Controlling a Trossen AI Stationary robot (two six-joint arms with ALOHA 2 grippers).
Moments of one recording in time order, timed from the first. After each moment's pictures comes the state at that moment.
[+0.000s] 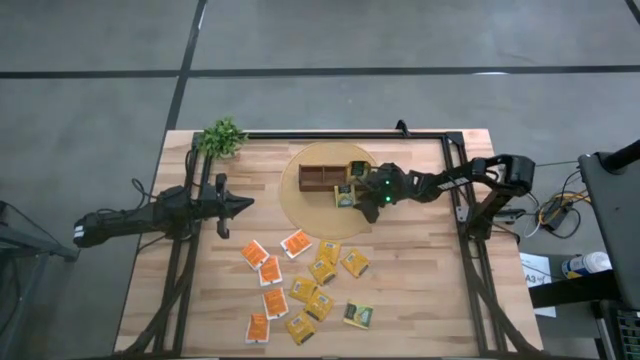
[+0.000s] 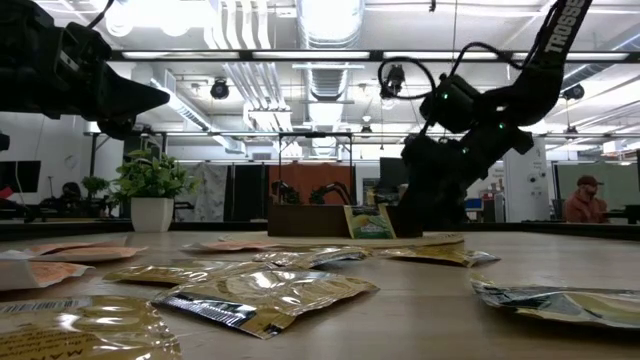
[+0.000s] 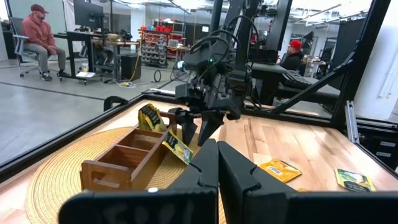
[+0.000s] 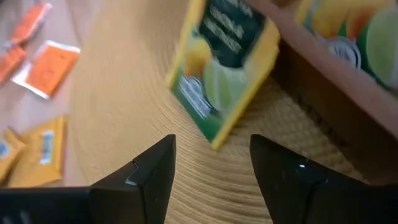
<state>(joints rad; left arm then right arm) 0.14 0.06 0.01 0.02 -0.02 -0.11 -0.38 1.66 0.53 0.39 -0.24 0.39</state>
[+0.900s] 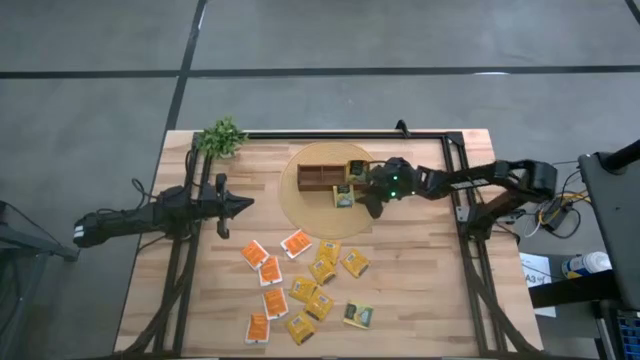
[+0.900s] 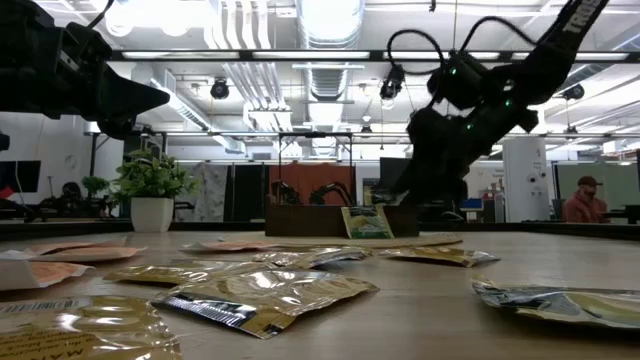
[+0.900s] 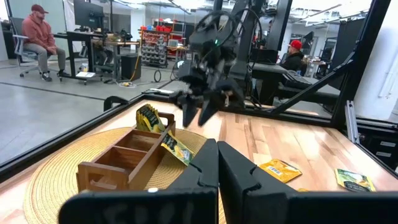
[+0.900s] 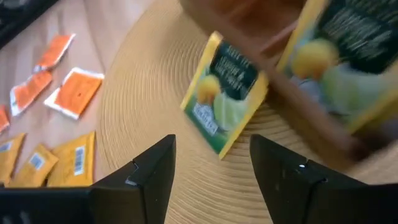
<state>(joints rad) 0.14 0.06 0.01 0.02 -0.02 -0.11 -0.37 1.46 0.54 0.24 -0.21 0.41</state>
